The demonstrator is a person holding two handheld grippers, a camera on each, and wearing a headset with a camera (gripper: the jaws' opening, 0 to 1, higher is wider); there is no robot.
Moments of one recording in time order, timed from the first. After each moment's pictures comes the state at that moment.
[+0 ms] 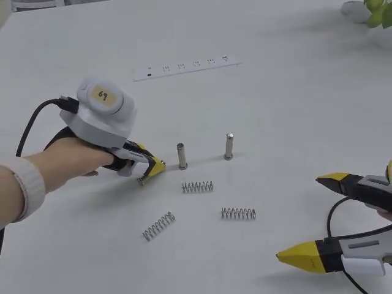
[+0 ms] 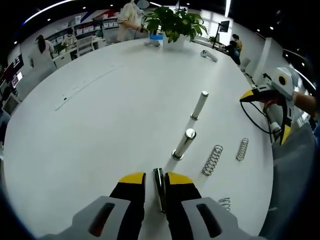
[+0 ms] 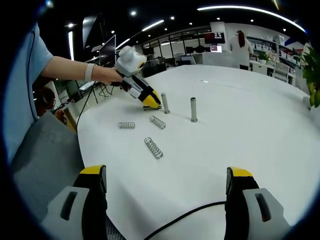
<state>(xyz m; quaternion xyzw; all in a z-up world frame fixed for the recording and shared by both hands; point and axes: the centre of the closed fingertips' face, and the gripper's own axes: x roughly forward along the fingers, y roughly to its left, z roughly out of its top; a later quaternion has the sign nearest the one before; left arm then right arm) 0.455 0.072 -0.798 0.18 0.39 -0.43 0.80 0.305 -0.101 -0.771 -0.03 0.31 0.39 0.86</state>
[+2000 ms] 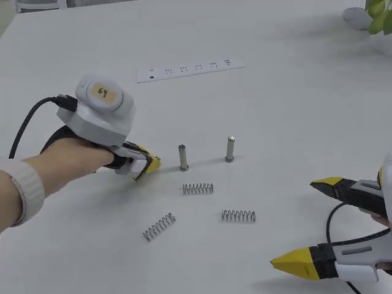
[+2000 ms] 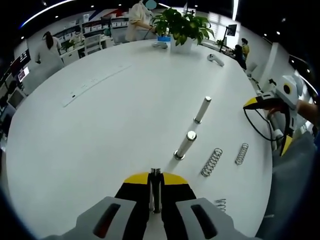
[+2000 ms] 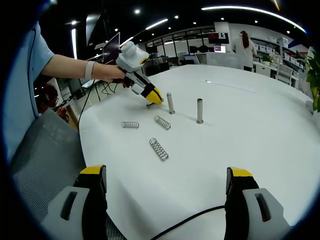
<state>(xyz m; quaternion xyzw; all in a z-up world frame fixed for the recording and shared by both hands) 0.457 0.081 -0.787 0.16 0.39 -0.39 0.81 0.302 -0.091 -0.770 -0.04 0.31 0.41 0.86</state>
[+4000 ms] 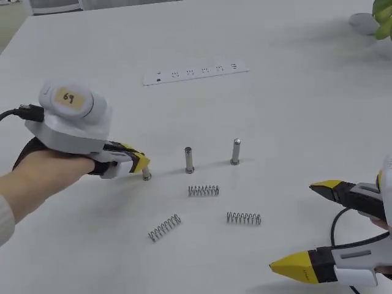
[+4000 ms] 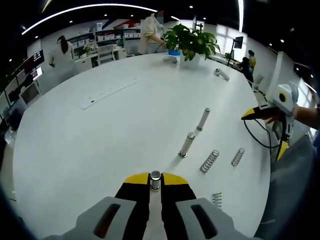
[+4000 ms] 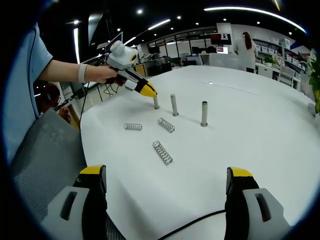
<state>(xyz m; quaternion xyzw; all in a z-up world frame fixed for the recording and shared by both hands) 0.448 0.107 -0.762 0.13 0.35 -0.36 0.85 0.302 -0.081 -0.769 -0.04 0.31 0.41 0.86</state>
